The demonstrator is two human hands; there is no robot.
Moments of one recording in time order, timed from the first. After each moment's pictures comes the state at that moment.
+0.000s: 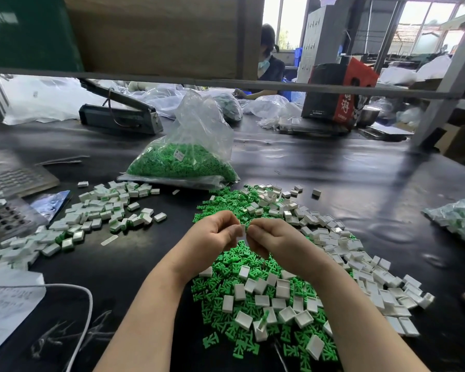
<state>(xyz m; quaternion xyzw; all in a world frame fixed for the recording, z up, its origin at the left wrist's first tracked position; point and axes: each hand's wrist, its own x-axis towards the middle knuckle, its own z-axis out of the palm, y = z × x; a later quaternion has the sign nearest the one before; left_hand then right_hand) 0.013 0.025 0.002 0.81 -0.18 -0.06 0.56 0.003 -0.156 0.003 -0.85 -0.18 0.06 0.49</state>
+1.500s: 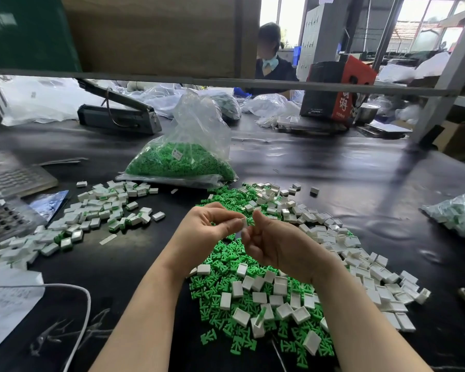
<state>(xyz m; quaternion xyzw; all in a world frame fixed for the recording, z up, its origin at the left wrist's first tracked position) 0.006 0.023 0.016 0.76 -0.18 0.01 0.62 0.003 -0.162 -0.002 -0.62 -0.14 0.25 0.73</state>
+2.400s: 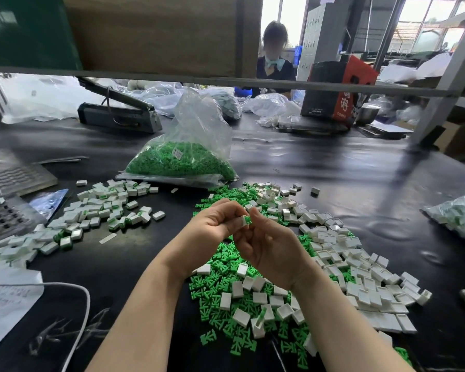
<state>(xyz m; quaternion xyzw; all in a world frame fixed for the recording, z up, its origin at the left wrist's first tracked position) 0.000 0.017 0.023 0.77 -0.23 -0.02 0.59 0.000 -0.135 -0.008 -0.46 -0.14 0.21 0.85</state>
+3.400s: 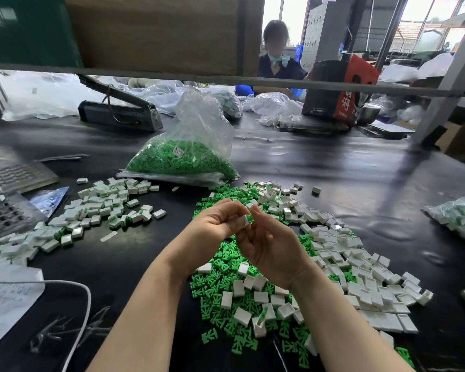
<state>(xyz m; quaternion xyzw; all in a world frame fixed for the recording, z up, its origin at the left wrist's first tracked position) -0.001 0.017 0.024 0.76 -0.22 -0.04 0.61 -0.003 -0.131 -0.006 -0.47 -0.13 0.18 0.86</state>
